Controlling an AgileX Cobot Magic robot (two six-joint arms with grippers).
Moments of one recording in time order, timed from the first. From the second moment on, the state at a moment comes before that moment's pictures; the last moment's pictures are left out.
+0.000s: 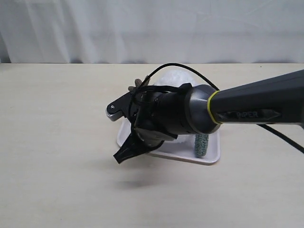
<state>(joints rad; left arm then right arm) -0.05 0.00 0.00 -0.08 0.34 0.18 0.82 2.04 -1.28 -0.65 0.58 0.70</state>
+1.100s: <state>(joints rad) -0.05 0.00 0.00 -0.08 0.34 0.18 0.82 2.04 -1.28 -0.64 0.96 0.39</state>
